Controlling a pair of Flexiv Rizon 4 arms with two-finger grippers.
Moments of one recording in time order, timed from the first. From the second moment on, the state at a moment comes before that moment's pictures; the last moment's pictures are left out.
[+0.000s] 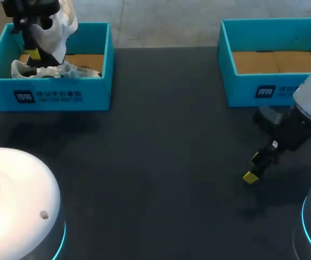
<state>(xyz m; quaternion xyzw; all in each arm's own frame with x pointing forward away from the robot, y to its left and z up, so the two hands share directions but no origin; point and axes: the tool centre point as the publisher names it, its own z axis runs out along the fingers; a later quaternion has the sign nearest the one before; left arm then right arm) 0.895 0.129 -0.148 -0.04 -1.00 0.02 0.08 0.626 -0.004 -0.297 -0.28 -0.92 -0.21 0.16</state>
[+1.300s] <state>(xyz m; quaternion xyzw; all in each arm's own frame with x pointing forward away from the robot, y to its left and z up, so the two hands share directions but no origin) 0.978 0.207 -0.141 0.00 -1.00 0.00 0.06 0.626 -0.004 -0.297 -0.28 -0.92 -0.21 0.16</state>
